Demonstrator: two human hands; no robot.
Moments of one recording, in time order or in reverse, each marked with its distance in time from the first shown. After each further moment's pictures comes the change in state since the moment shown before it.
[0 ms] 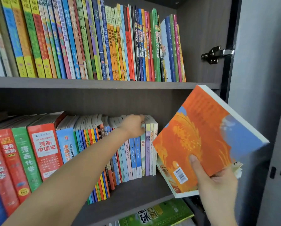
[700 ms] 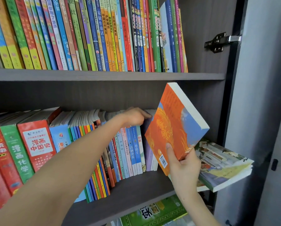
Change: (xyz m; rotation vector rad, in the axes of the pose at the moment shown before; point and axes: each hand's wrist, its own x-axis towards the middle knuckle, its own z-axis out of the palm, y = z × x) left_hand 0.010 0.009 -0.019 -0.355 -0.264 -0.160; right_hand 0.004 0.042 0.083 -0.219 -0.056 -0.149
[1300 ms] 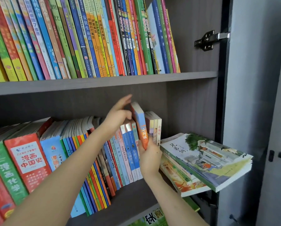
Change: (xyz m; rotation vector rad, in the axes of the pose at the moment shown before) left_hand -0.015 -0.026 -0.007 -0.690 0.279 0.174; right_hand 0.016 0.035 0.103 -0.332 -0.135 0.048
